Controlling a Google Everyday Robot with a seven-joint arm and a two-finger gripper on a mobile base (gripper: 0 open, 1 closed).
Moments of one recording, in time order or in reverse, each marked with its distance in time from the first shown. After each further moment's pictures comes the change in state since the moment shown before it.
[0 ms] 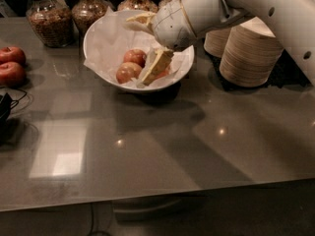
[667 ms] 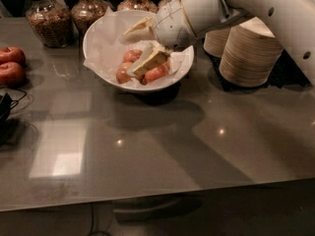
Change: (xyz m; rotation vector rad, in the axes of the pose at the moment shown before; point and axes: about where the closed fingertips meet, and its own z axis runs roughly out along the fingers) arm 0.000 0.000 0.000 0.000 0.000 0.000
